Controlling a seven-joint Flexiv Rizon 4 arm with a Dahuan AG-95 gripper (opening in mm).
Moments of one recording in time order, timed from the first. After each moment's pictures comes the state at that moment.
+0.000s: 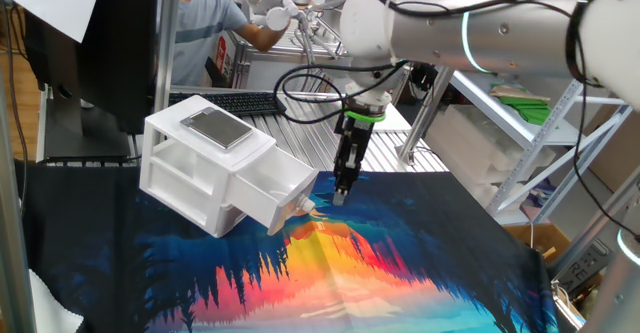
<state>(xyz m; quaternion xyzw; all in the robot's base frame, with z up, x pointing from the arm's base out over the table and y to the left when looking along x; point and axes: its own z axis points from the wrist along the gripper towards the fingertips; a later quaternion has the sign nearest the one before) 0.559 0.013 0.187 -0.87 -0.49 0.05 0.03</state>
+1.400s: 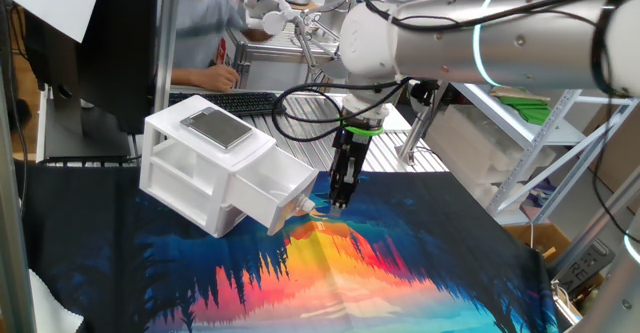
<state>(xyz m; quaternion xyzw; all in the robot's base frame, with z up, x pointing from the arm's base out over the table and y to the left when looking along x) 0.556 0.025 0.174 -0.83 -0.55 0.03 0.04</state>
